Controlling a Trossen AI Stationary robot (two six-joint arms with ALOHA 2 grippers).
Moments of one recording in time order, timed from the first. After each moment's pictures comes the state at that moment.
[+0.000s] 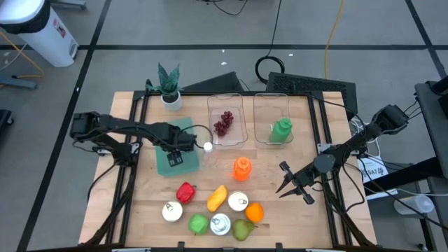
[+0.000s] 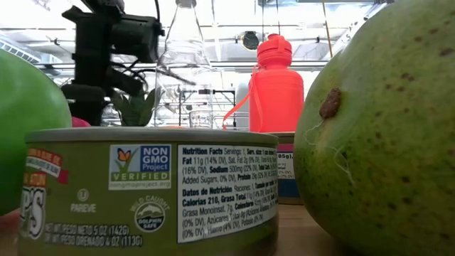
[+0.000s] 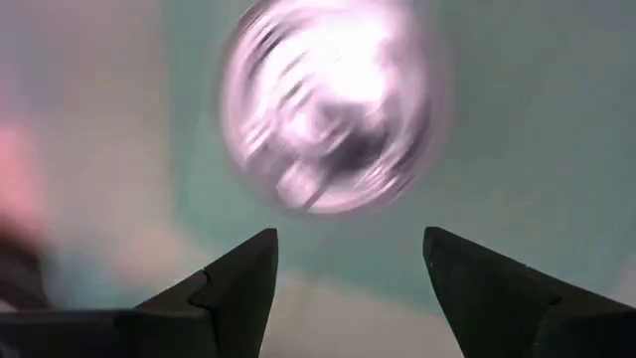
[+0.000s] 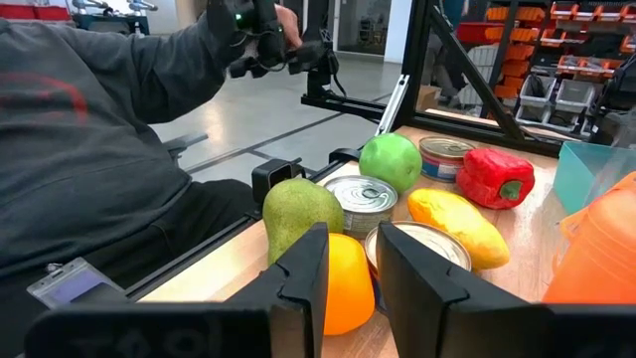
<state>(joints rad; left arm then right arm) 0.05 1.46 0.91 -1.15 -0.22 -0.35 0.54 1.03 0.09 0.88 -0.05 -0.03</state>
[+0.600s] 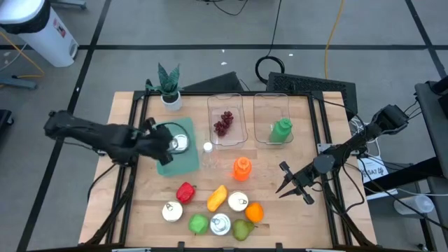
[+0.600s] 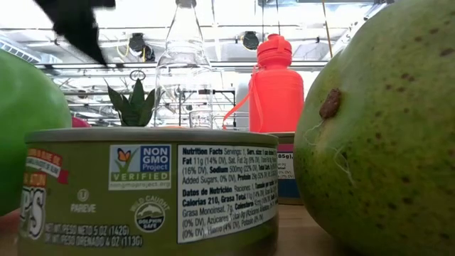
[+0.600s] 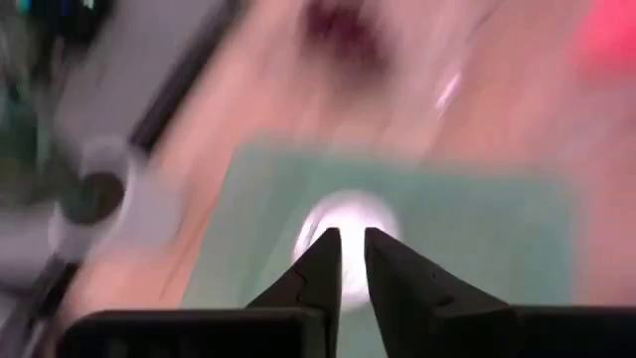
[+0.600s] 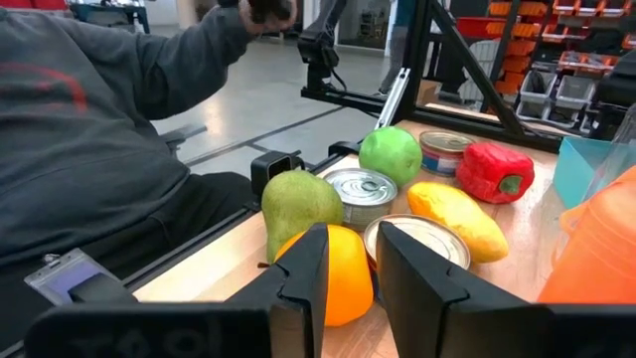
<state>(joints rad) -0.26 0.98 0.91 -0.98 -0.60 -0.48 0.54 1.03 0.09 0.87 -0.05 -0.04</state>
